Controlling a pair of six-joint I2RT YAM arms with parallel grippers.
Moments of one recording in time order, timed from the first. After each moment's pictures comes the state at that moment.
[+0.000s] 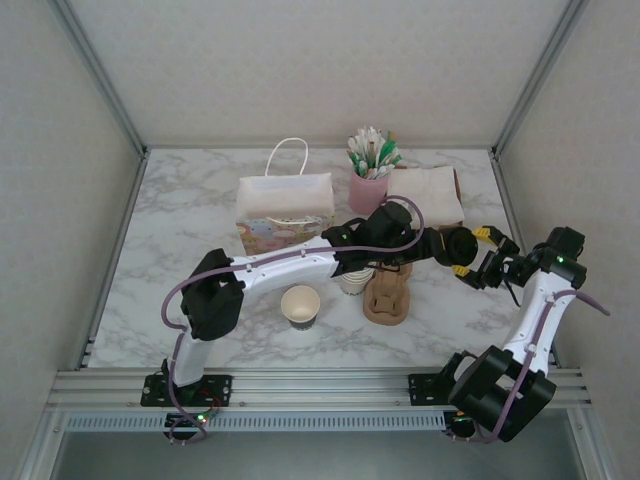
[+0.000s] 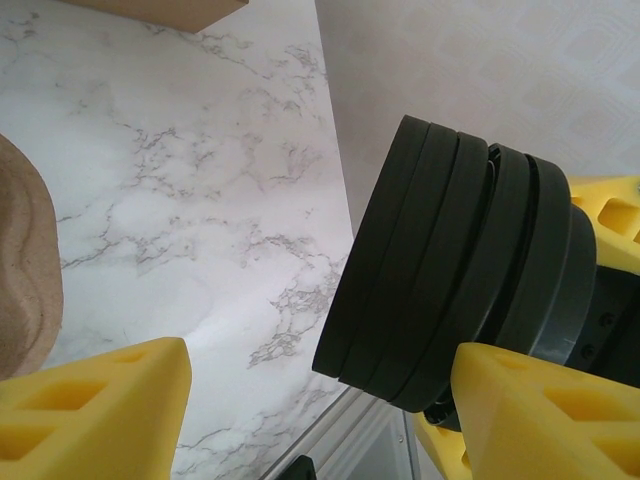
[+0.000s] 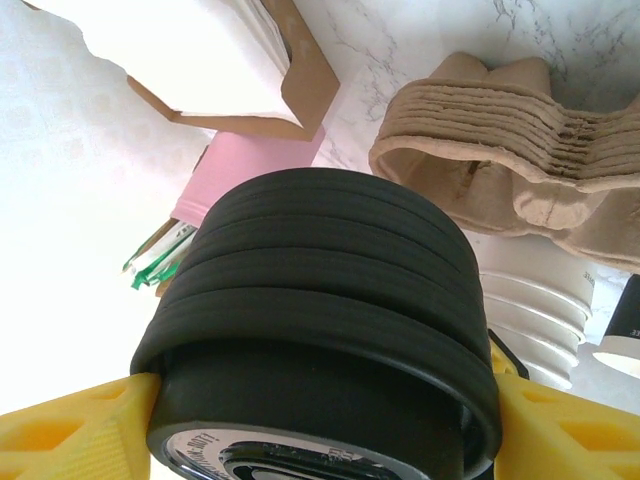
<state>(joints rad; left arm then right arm) -1.10 2.04 1.74 -0.22 0.12 -1.12 -0.61 1.08 0.96 -1.08 -0.96 1.45</state>
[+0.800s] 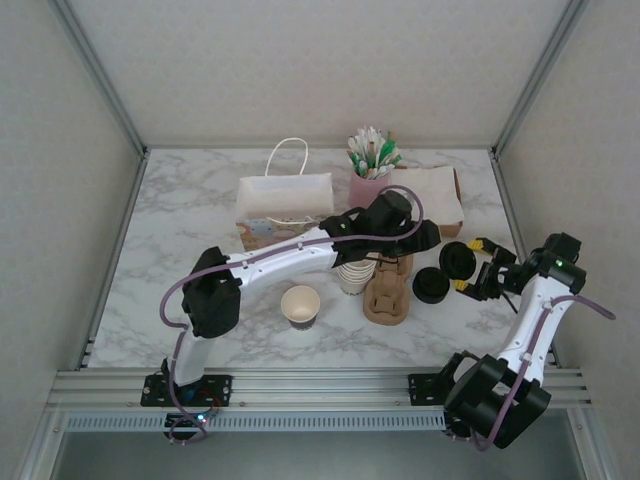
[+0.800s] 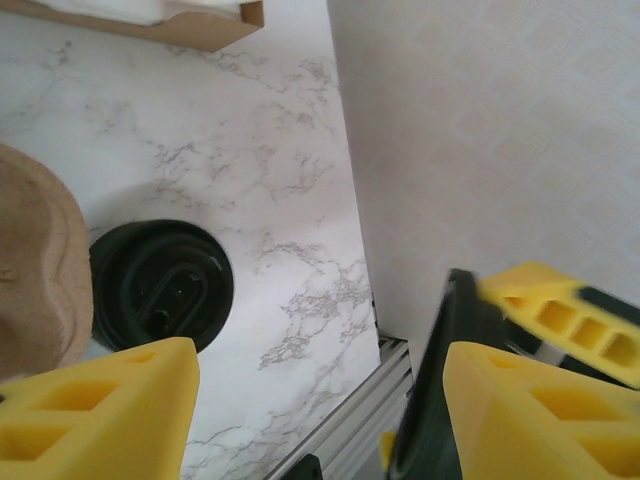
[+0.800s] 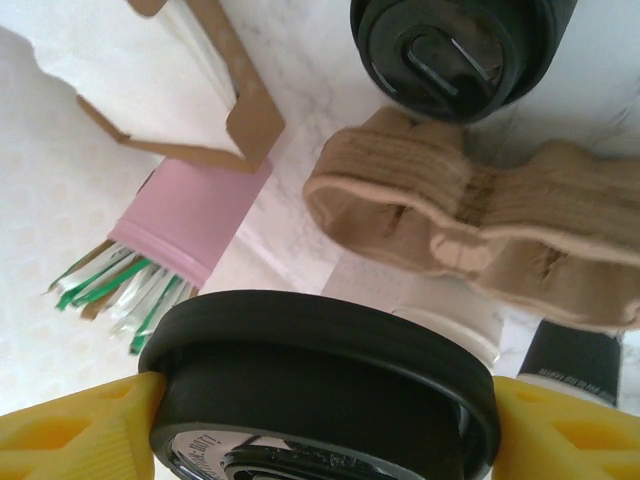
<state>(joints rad) -1.08 2.05 1.85 -0.36 0.12 -1.08 -0.61 1.05 0.96 -1.23 -0.83 1.25</state>
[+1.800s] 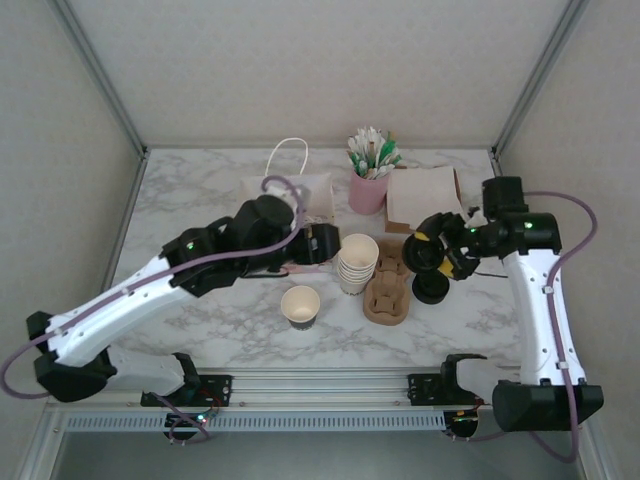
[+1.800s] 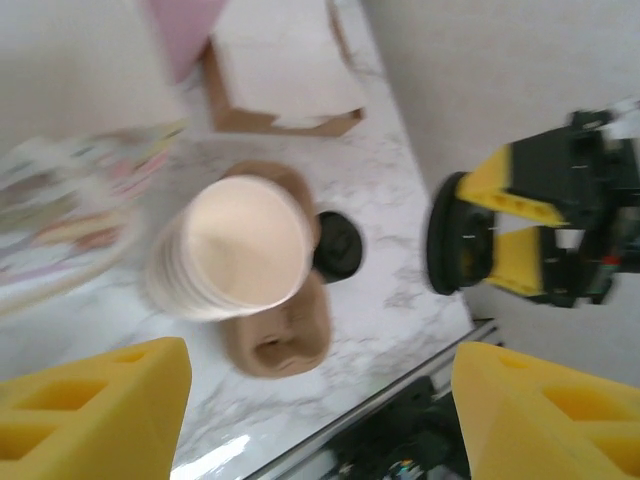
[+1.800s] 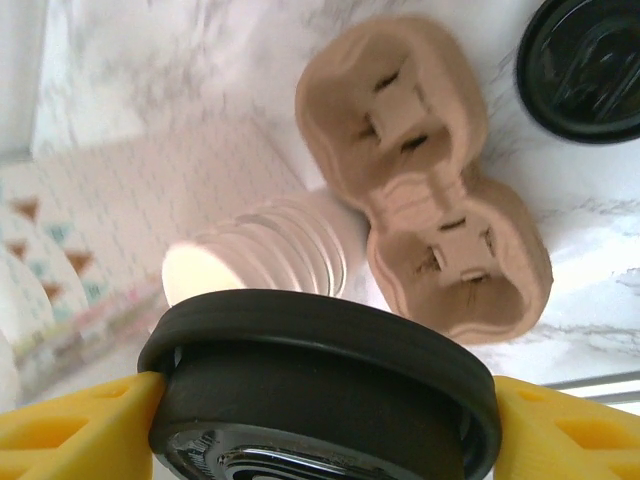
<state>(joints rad) -1.07 1.23 1.45 -0.81 -0.17 -0.87 0.08 1.14 1.38 -1.38 -0.46 0.82</state>
